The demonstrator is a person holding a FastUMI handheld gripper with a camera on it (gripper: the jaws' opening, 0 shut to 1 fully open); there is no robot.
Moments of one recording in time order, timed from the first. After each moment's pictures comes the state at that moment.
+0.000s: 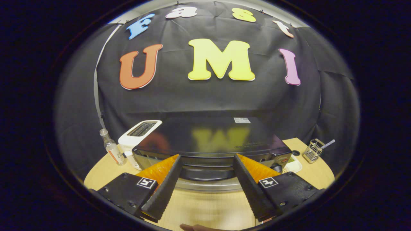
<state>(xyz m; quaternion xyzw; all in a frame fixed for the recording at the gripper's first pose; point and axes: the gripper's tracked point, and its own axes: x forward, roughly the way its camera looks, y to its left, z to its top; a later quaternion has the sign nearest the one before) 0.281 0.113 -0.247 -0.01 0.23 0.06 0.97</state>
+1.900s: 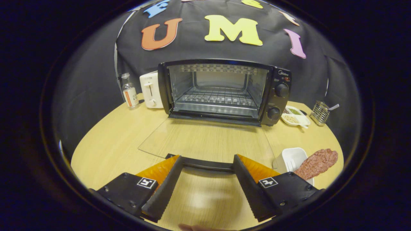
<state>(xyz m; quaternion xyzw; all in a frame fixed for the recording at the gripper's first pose) 0.123 0.098 -0.379 -0.02 0.36 0.12 0.93</state>
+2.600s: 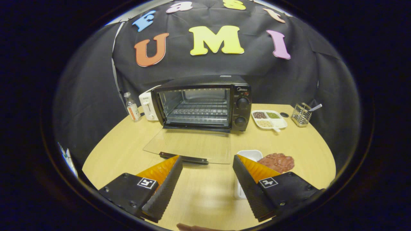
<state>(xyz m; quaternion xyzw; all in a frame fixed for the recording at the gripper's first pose) 0.087 -0.002 -0.281 0.00 0.33 0.11 0.94</state>
